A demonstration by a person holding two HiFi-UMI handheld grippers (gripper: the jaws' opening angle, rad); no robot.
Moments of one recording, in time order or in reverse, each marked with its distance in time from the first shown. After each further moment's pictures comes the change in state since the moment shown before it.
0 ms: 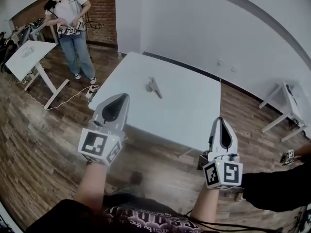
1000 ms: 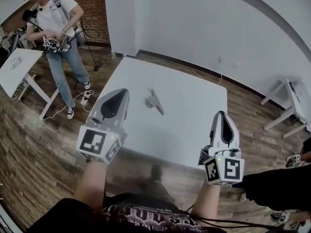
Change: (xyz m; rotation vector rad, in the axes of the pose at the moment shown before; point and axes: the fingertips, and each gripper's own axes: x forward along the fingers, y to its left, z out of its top) left arm 0.130 0.072 -0.031 -0.006 0.012 -0.047; right arm 0.141 -0.016 -0.026 -0.027 0.009 -0.040
